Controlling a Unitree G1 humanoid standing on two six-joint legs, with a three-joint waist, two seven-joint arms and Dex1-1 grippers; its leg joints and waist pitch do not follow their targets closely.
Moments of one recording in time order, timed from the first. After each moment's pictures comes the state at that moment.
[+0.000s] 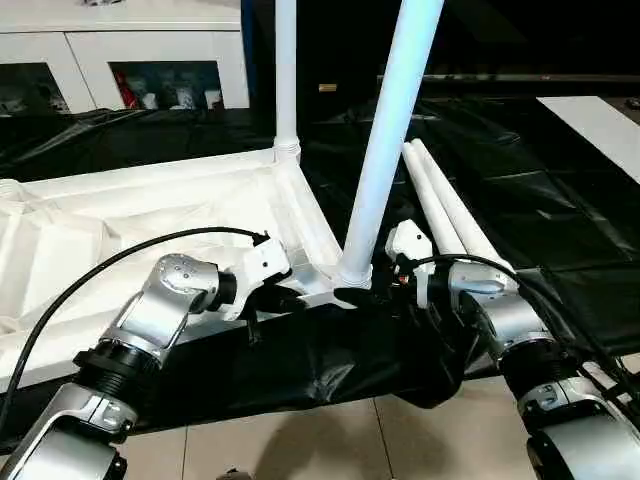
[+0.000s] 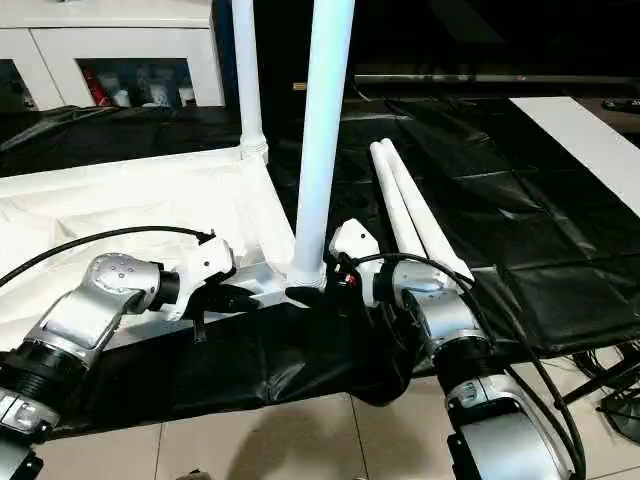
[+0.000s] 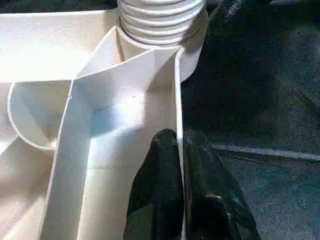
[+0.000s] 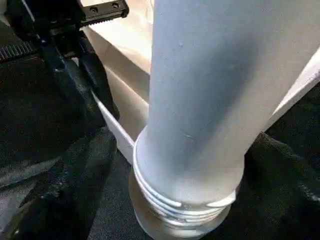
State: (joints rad) left arm -0.54 0.44 -0.31 0.40 0.02 0.28 -1.11; right arm -0.61 -0.26 0.15 0.75 0.08 -0.08 1.08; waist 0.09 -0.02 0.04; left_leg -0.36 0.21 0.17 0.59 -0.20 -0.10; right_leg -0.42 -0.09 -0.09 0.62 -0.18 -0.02
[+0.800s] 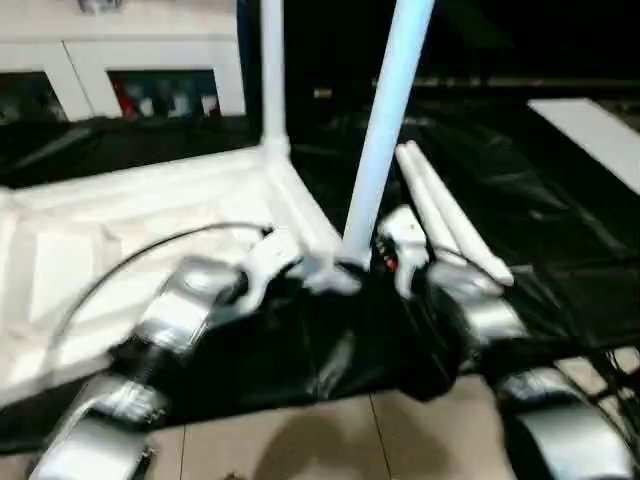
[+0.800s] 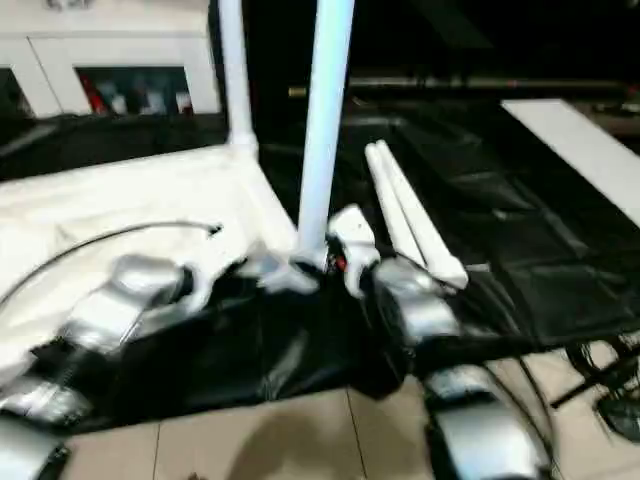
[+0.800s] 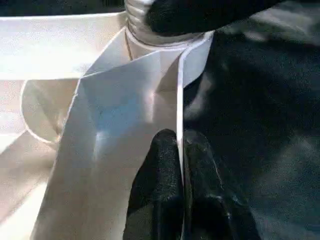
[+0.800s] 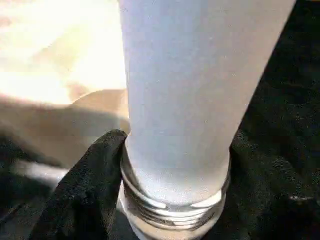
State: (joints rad) left arm -0.65 0.23 -0.27 0.59 0.09 0.37 -0.73; right arm -0.71 -0.07 0.02 0.93 0.07 0.01 0.43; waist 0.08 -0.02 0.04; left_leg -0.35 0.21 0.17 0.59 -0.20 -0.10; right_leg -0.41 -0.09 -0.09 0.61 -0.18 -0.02
